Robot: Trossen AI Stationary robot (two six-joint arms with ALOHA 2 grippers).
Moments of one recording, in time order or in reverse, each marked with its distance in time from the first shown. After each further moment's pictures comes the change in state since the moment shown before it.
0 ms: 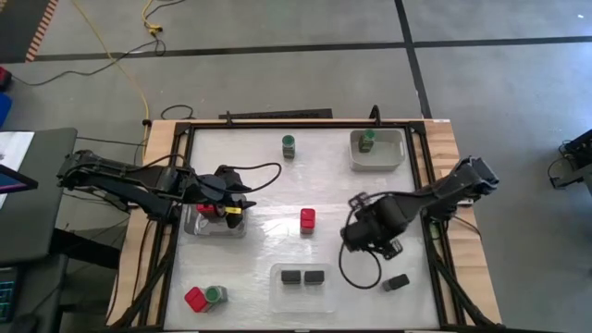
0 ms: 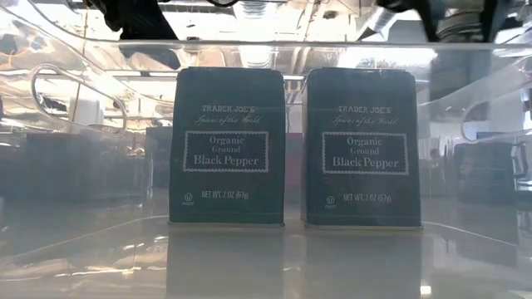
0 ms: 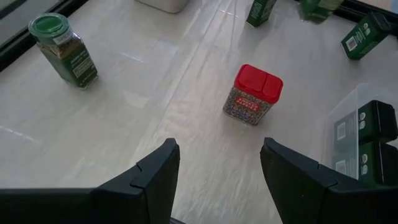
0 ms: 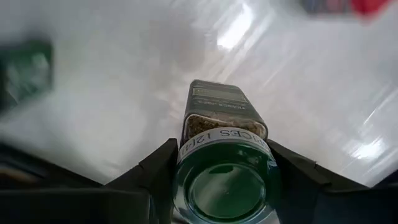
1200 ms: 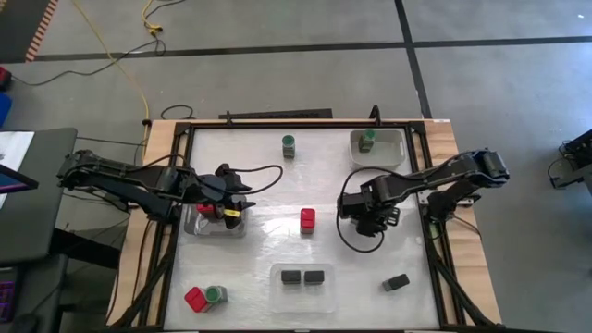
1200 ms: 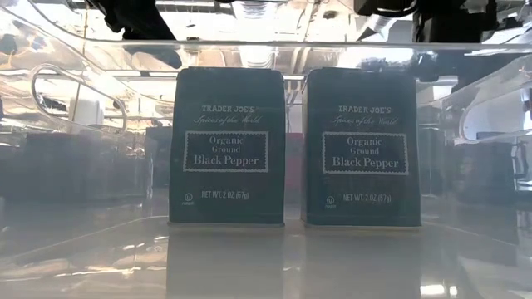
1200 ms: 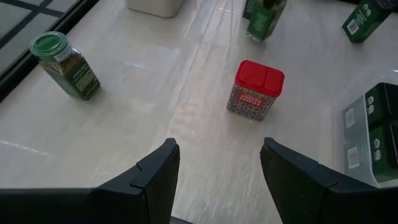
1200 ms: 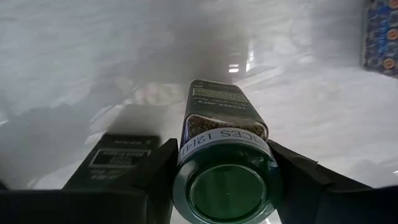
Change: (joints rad) left arm 0.000 0.000 0.000 0.000 -0.001 0.107; right arm -0.250 -0.140 -0.470 0.443 -0.071 -0.903
